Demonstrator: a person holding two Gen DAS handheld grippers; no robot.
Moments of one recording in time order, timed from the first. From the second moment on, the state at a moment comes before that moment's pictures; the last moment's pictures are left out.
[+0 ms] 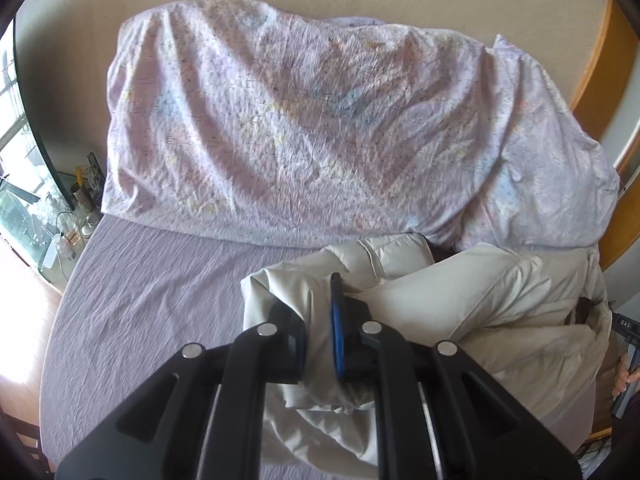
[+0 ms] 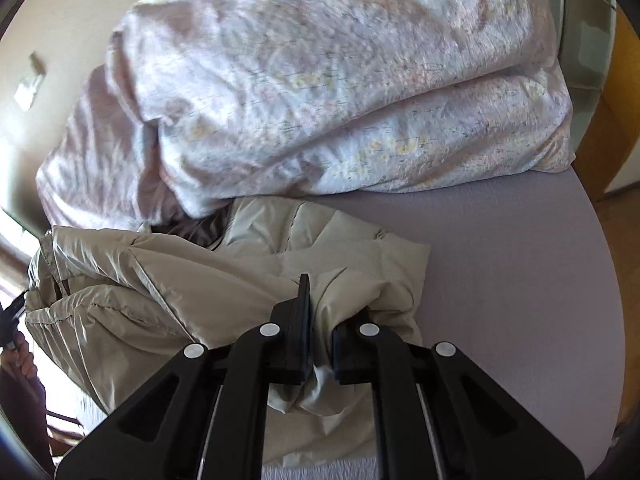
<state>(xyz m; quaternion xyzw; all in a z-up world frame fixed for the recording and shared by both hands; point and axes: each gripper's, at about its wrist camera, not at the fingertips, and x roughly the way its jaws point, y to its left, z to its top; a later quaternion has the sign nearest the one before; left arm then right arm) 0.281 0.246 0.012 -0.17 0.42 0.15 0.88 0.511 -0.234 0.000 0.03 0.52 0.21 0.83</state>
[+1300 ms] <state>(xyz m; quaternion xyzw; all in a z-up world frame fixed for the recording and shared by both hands) 0.359 0.270 -0.043 -0.18 0.44 0.20 0.86 0.579 -0.281 -0.036 0.23 0.54 0.17 0.80</state>
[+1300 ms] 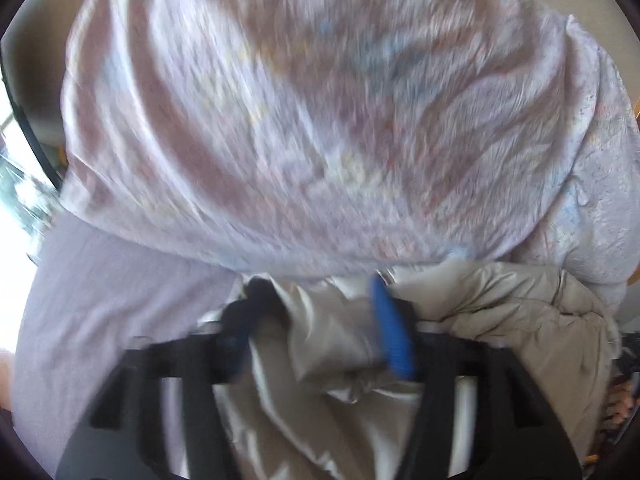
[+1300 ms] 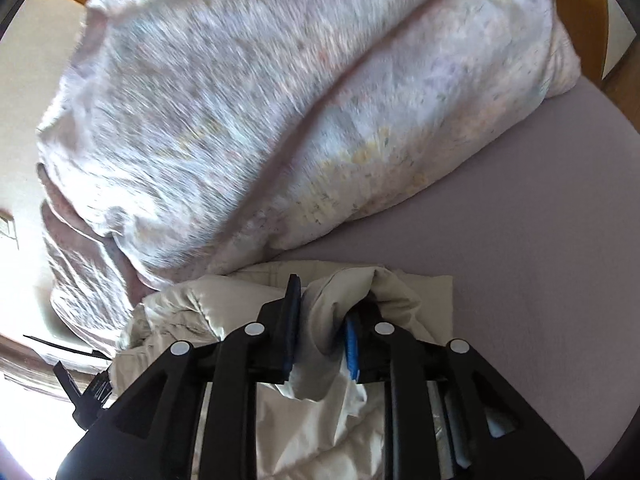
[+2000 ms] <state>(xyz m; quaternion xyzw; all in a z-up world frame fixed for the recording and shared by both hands) 0.343 0.176 -0.027 -0.15 0.46 0.12 0.87 0.503 -0.159 -0.023 0.10 0.56 0.28 0.77</state>
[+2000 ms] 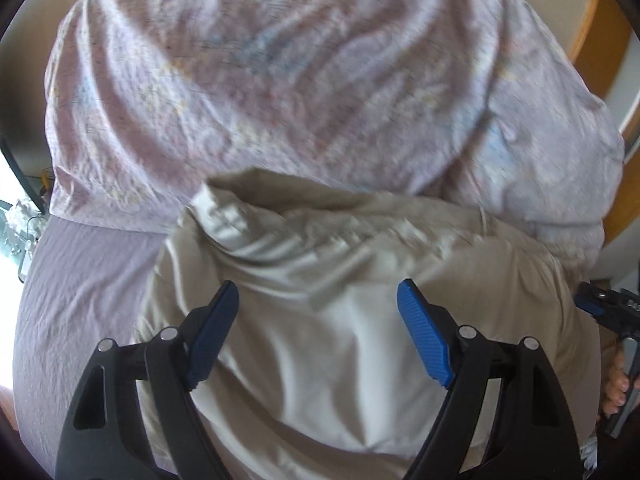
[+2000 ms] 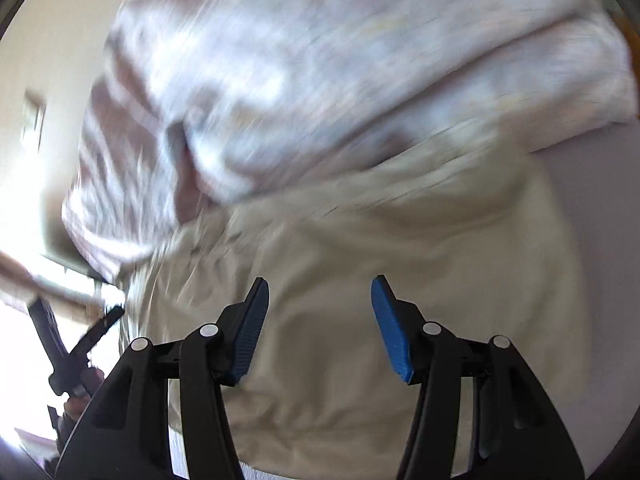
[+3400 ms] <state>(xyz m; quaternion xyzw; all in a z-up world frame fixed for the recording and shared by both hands) 0.389 0.183 -0.108 -0.10 0.47 0.19 0.86 0.512 -0.138 -0.044 0.03 0.48 0.21 0.85</state>
